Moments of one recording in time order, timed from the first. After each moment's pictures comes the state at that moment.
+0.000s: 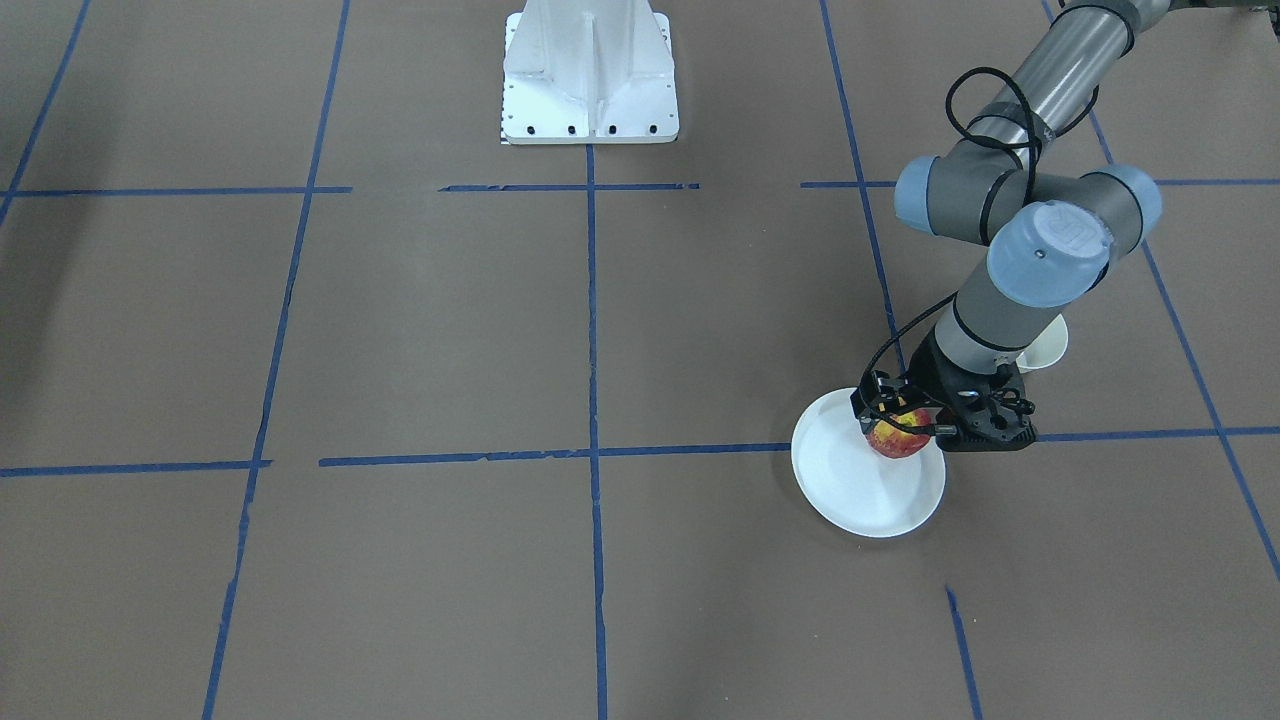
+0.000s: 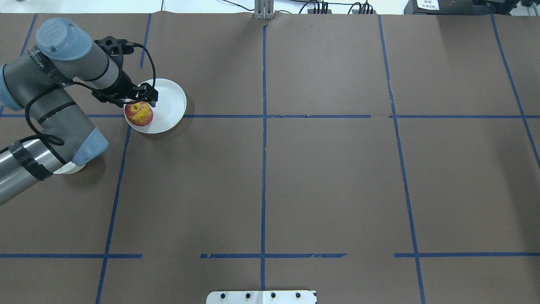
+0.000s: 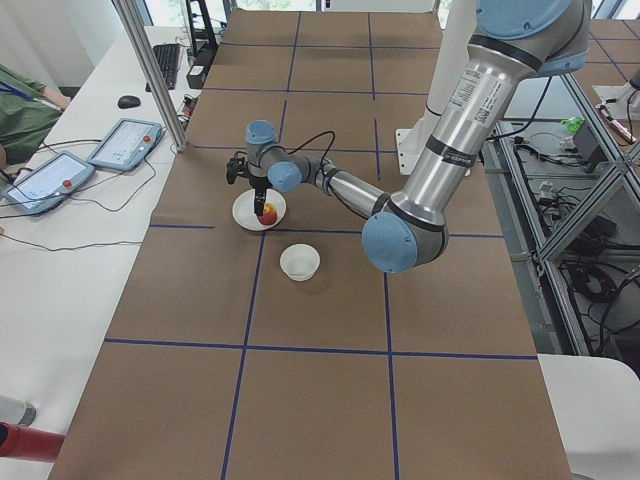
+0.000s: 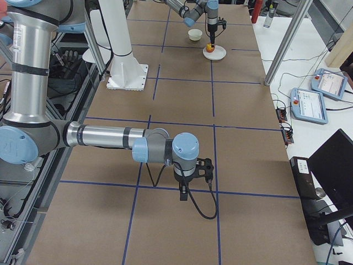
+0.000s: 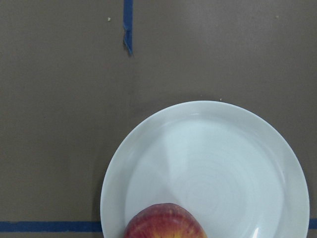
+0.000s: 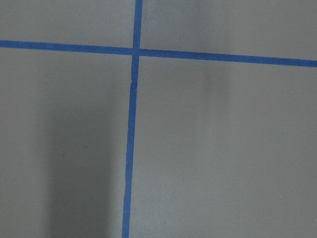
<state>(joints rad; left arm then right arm) -0.88 -2.05 -1.44 -1.93 -2.06 -0.94 1.59 -1.73 1.71 -1.55 2.30 -0.05</state>
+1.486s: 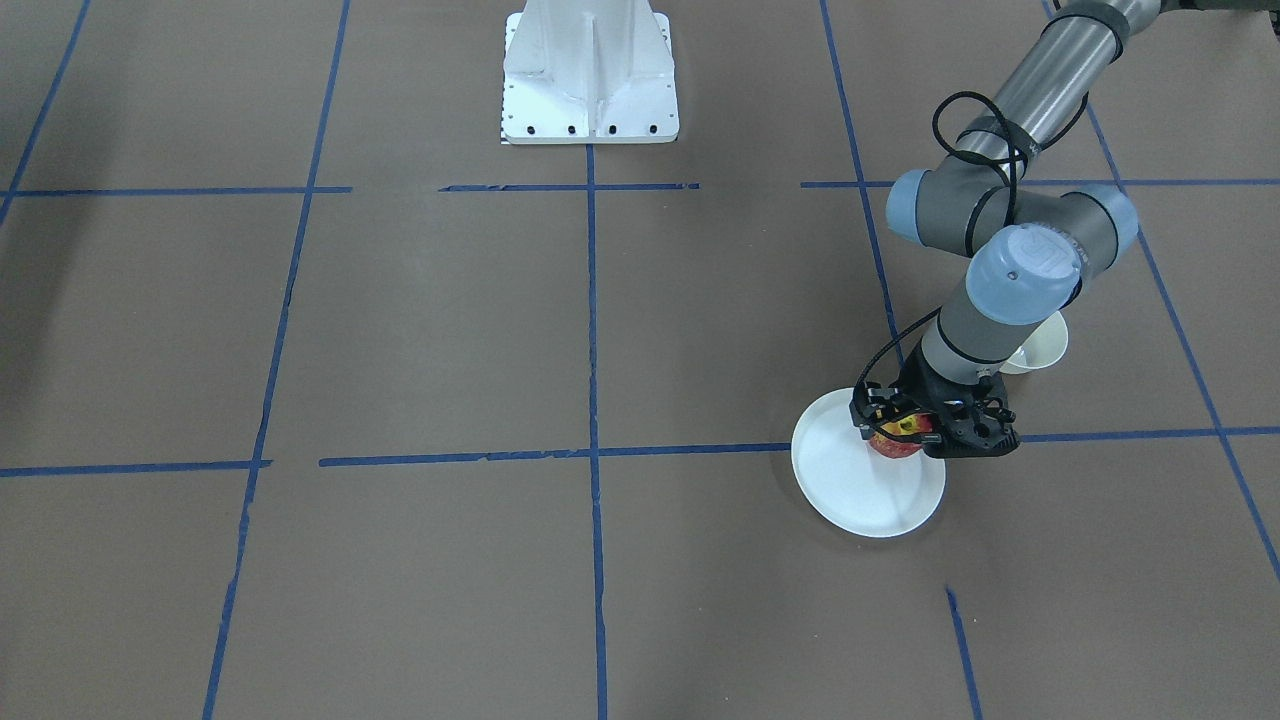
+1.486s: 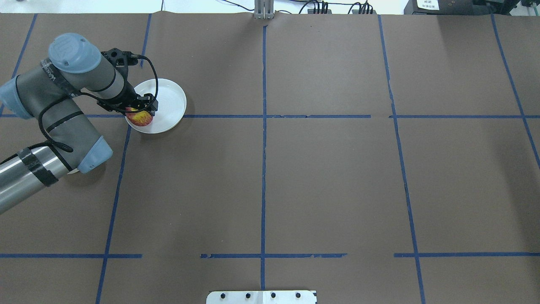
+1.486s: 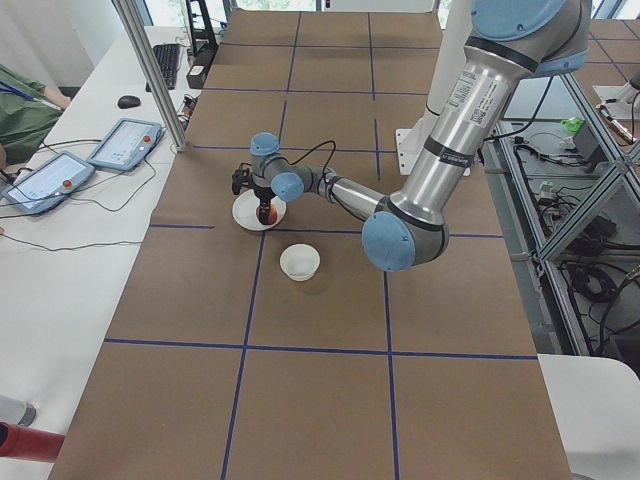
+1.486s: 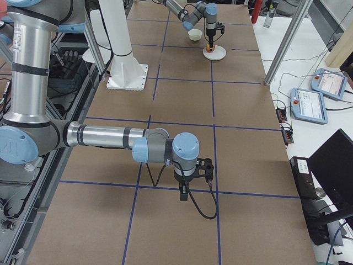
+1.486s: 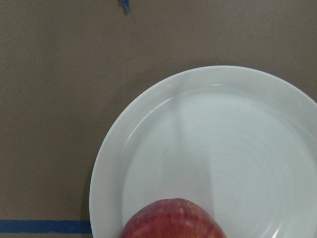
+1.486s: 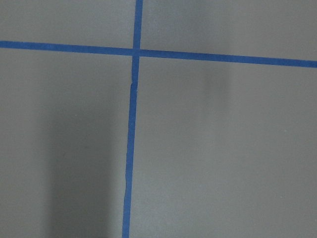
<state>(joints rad) -0.85 -2.05 -1.39 -1.96 -2.04 -0.94 1.59 -1.73 1.71 -1.55 2.30 -0.05</state>
